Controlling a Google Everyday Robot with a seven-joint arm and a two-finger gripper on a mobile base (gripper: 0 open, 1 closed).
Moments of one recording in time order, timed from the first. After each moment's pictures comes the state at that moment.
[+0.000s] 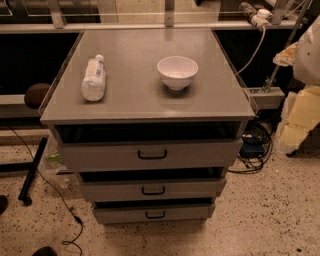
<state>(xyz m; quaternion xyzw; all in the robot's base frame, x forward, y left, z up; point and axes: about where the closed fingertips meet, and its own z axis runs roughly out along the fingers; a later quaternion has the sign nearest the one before) 0.438 -0.217 0.976 -0.60 0.78 -0.03 0.16</state>
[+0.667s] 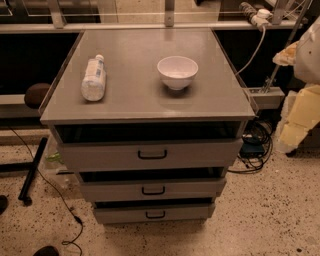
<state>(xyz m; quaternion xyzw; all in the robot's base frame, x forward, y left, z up) 0.438 -0.217 0.977 -0.60 0.78 -0.03 0.17</state>
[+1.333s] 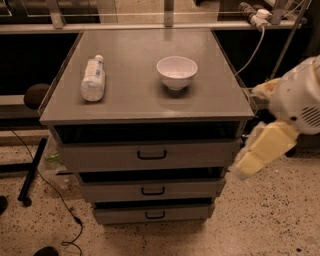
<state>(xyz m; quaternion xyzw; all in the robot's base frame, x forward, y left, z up) 0.412 -0.162 0.939 -0.53 0.80 0.08 0.25</state>
